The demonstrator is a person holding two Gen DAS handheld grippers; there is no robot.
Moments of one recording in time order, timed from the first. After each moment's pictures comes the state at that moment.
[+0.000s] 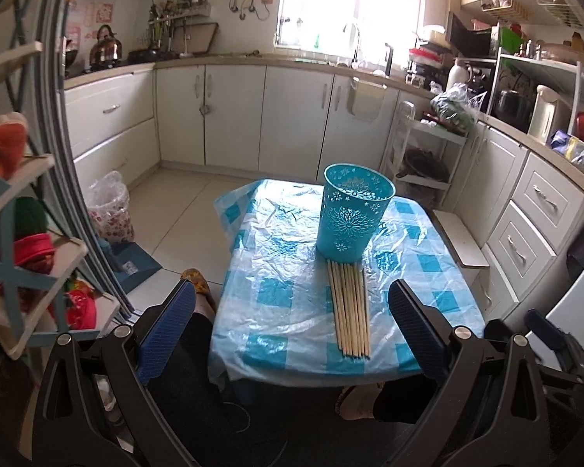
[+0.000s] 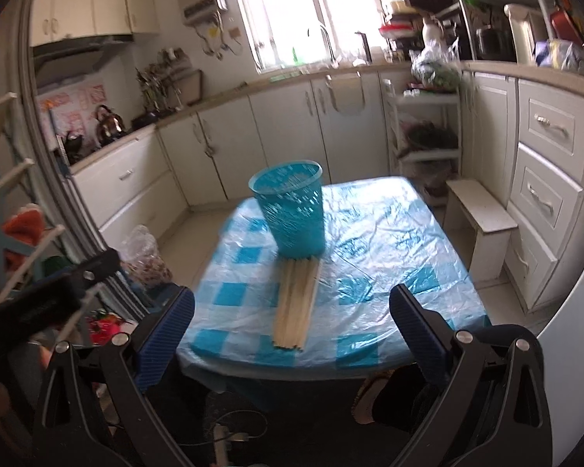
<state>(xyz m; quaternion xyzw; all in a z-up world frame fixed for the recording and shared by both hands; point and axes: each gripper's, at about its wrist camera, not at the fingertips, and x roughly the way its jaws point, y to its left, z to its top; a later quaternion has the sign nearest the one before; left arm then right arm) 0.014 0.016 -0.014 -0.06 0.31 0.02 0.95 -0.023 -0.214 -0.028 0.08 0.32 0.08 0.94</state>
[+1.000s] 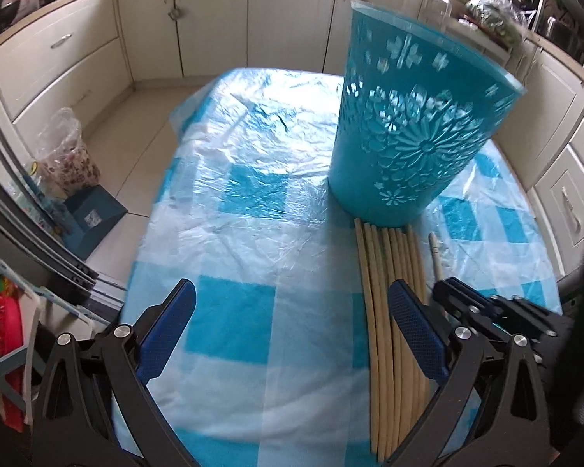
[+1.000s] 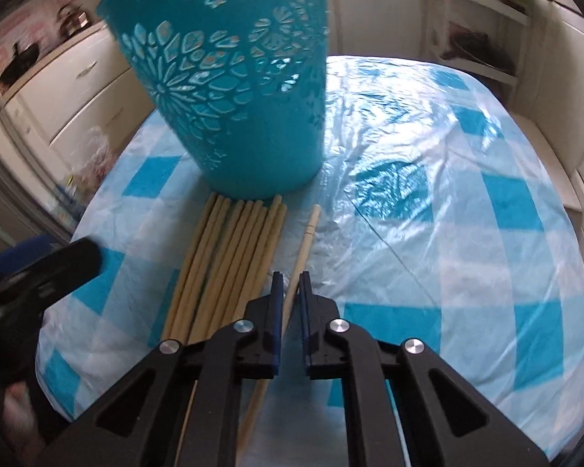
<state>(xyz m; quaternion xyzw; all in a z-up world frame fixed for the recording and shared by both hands) 0.229 -0.012 -0.189 -0.05 0.48 0.01 0.88 0.182 -0.183 -0.191 -0.02 0.50 0.13 0.86</state>
